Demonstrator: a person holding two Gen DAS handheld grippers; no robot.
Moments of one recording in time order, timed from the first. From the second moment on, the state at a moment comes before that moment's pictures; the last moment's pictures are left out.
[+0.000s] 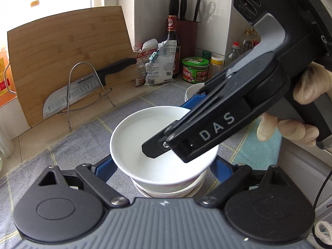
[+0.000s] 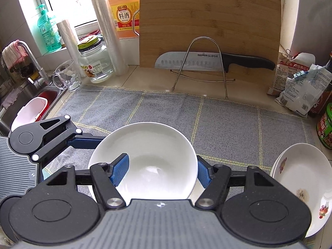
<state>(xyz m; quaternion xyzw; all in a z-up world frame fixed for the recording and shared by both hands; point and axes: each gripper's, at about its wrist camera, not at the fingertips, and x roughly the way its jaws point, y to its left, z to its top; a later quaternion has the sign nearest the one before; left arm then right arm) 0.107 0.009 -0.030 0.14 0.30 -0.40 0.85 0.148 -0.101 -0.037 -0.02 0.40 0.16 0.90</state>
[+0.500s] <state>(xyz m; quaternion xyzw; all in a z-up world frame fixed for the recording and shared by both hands) 0.108 0.005 -0.036 0.14 0.31 -0.41 0.85 0.144 -0.109 -0.051 -0.01 0.41 0.15 0.90</state>
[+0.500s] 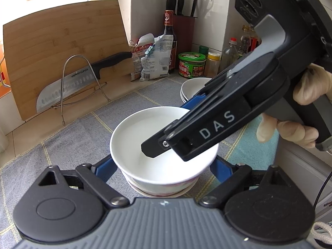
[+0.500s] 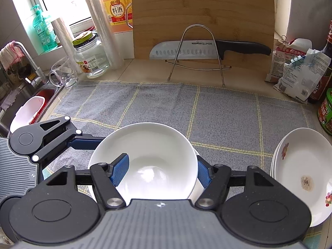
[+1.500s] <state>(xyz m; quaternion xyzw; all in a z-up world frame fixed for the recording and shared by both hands) 0.116 -0.009 -0.049 0.16 0.32 -0.40 0.84 0.155 -0.119 -0.065 0.00 0.41 0.15 0.90</state>
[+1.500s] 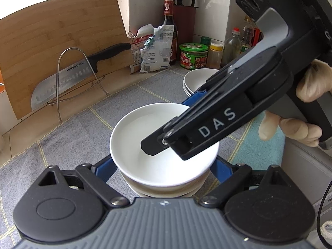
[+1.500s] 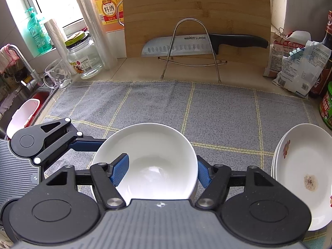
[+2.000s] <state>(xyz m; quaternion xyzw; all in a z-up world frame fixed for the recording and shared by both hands) 0.121 -0.009 -0.052 0.16 0.33 -0.40 0.84 0.155 -0.119 -0.065 -0.01 0.41 0.14 0.90</state>
